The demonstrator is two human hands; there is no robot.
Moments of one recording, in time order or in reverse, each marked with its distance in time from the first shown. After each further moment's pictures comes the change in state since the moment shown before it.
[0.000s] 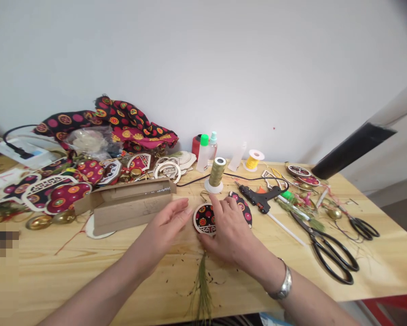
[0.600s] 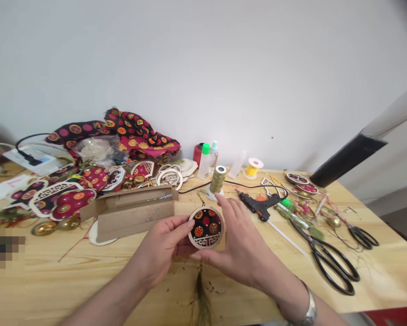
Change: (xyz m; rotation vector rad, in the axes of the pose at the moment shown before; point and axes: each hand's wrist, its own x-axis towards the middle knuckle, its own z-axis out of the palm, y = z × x) left_hand -0.005 0.006 0.004 -0.462 -0.284 -0.127; right_hand -0.003 -0.011 -0.042 0.288 0.088 0.004
